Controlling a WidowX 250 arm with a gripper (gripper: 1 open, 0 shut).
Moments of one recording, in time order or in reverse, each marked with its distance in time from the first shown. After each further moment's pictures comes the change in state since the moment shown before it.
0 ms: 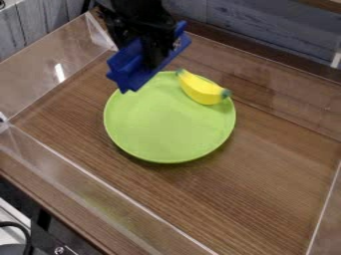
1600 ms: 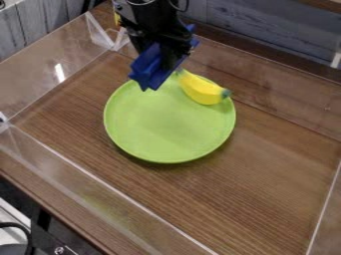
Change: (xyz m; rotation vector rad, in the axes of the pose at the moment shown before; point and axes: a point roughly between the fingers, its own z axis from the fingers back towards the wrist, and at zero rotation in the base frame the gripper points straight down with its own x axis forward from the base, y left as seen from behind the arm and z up) arm 0.038 -0.002 -0.048 0.042 -0.080 -0.010
